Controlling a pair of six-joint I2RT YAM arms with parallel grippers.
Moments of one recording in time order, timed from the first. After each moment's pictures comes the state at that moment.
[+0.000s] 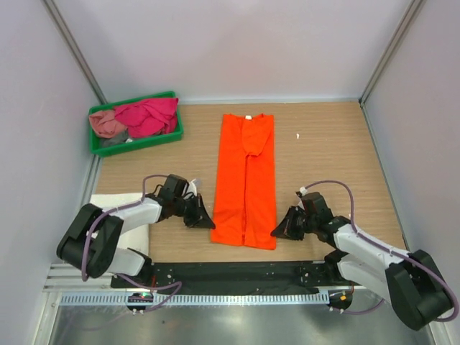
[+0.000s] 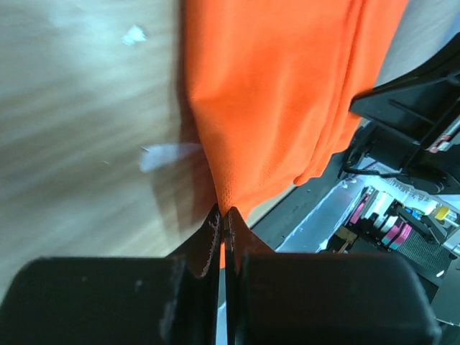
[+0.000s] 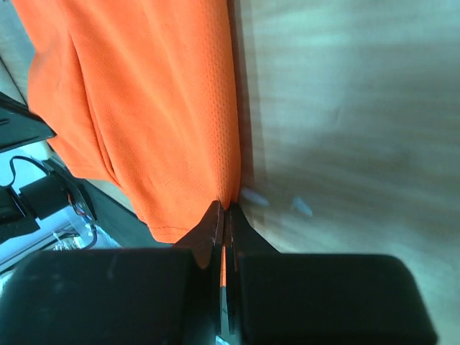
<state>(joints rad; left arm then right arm) -0.45 1.42 0.50 -0.11 0.66 -0.72 0.44 1.00 0.22 -0.12 -0.44 0.87</state>
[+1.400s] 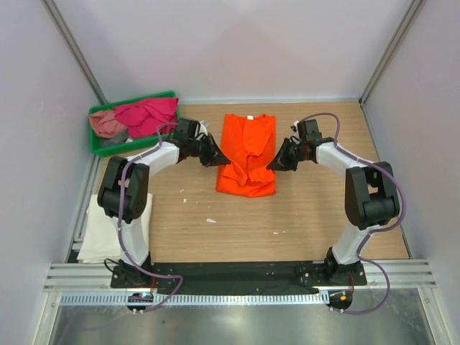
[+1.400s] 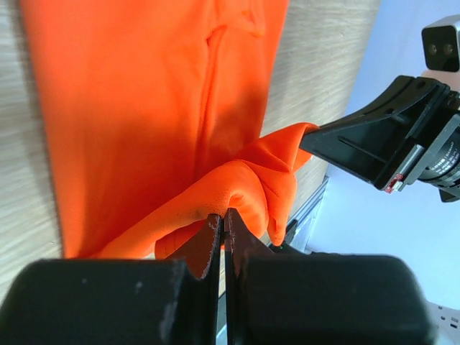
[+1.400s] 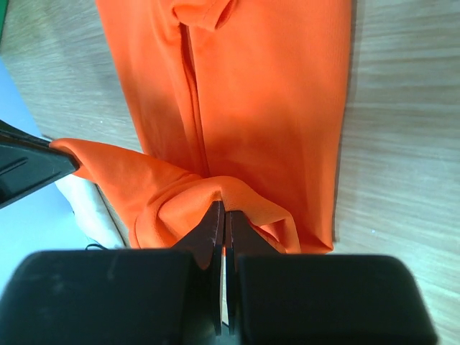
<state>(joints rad) -0.36 1.90 1.28 -0.18 0.65 -0.83 0.20 1.75 1.14 -0.38 -0.50 0.63</state>
